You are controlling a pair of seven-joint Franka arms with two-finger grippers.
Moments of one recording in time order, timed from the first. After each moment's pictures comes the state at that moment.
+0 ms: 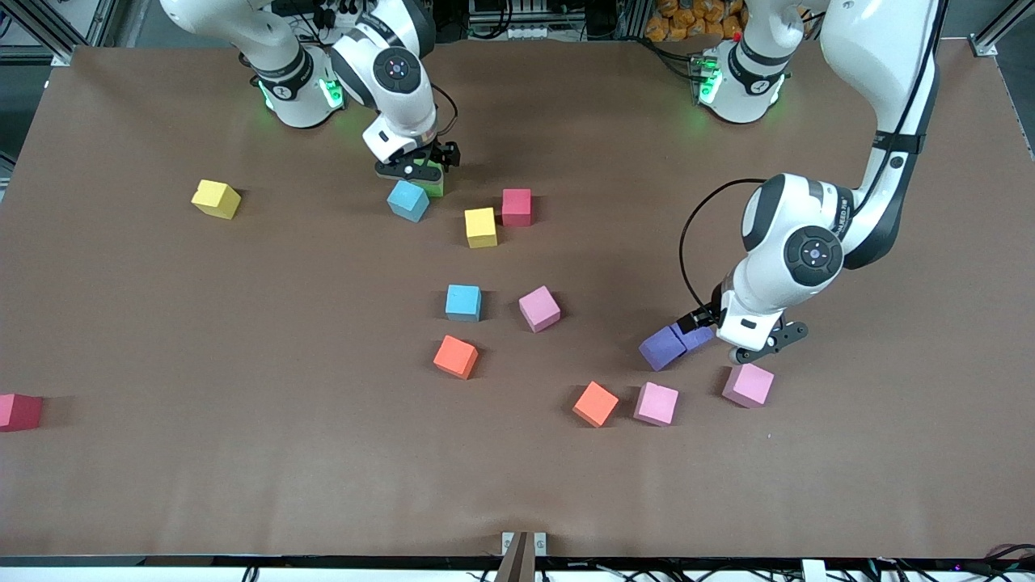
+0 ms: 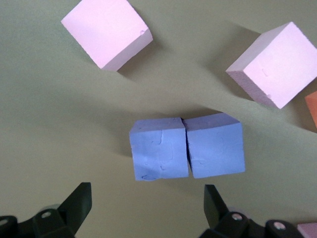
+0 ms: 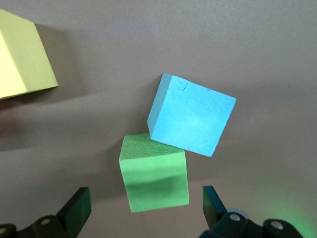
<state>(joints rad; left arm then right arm) -0.22 0.41 -0.09 -1.86 -0.02 2.21 -0.71 0.68 0.02 0.21 -2.57 0.11 2.43 0.91</state>
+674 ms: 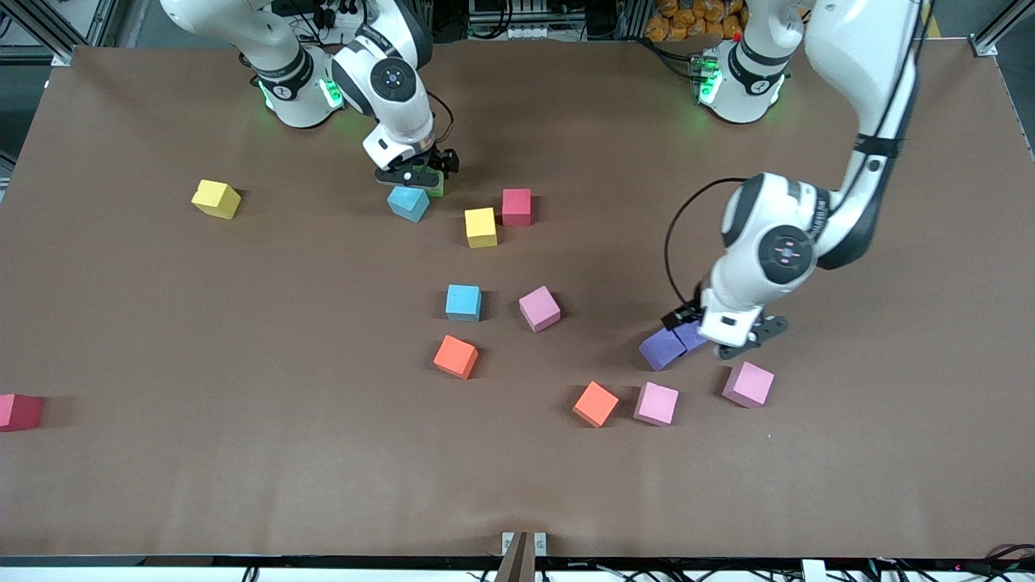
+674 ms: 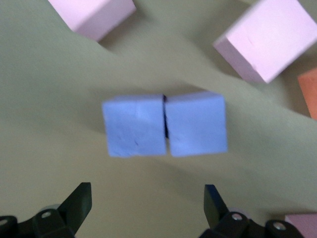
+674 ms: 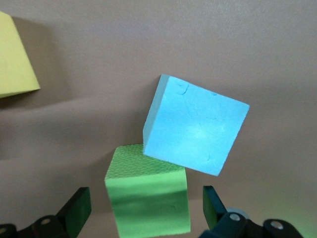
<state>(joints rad) -0.31 0.42 -0.09 -1.86 -0.02 2.21 -0.83 0.68 0.07 0.21 -2.63 0.11 2.57 0.90</state>
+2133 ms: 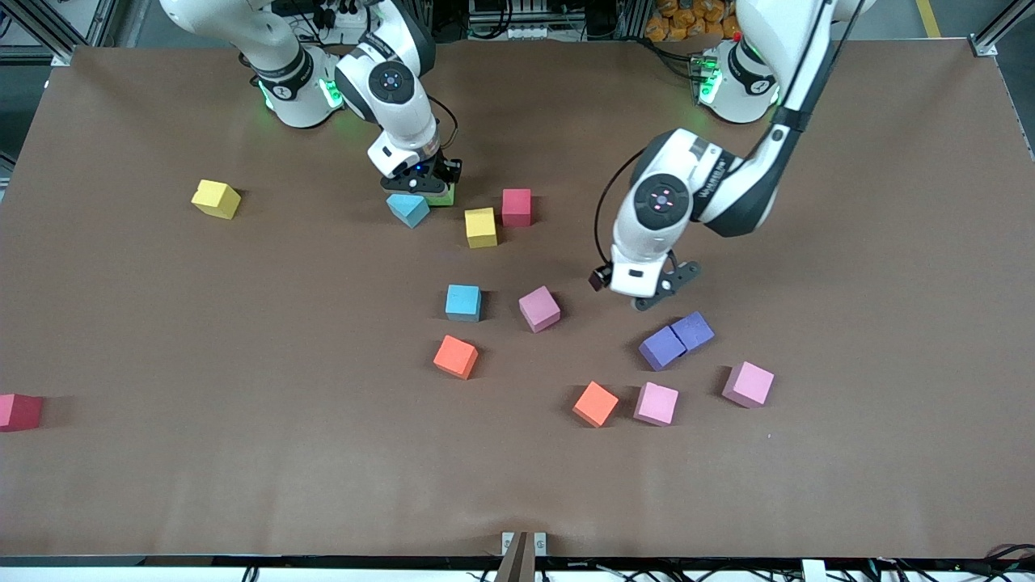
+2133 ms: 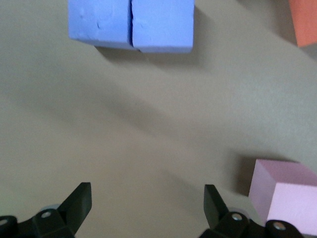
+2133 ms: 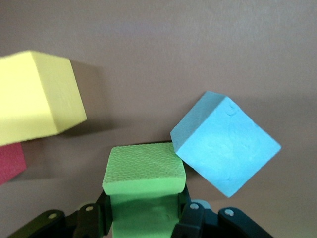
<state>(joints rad) -0.50 0.39 -0.08 -1.88 -0.02 2.15 -1.16 0.65 0.09 0.19 -2.55 0.11 2.60 0.82</state>
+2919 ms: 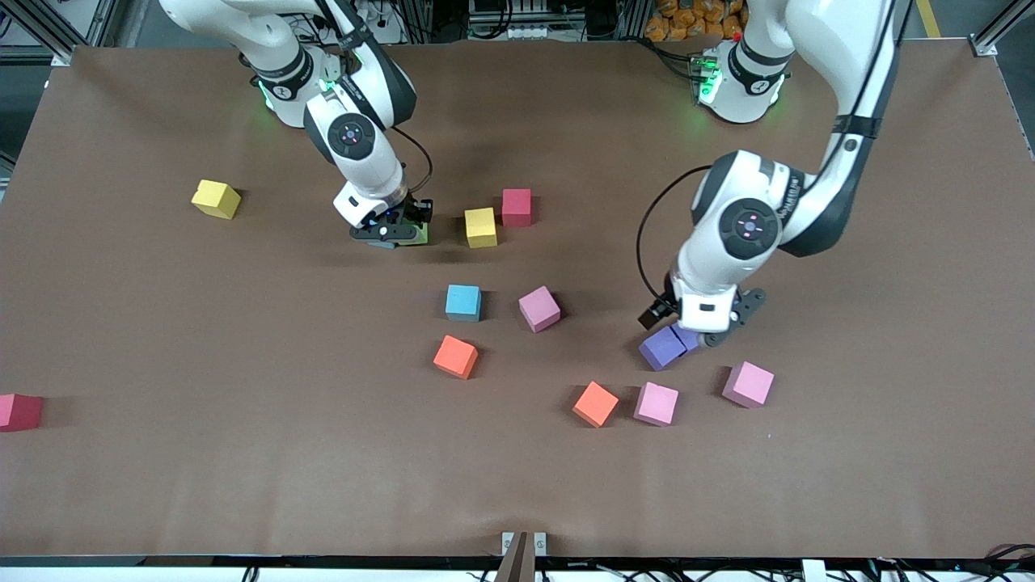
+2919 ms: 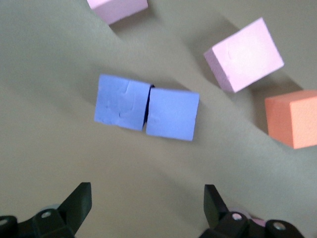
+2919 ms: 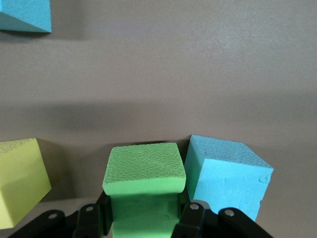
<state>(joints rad) -0.35 0.39 -0.08 -1.79 -0.02 2.16 -1.12 0.61 0.16 0.04 -2.42 0.09 2.49 0.59</state>
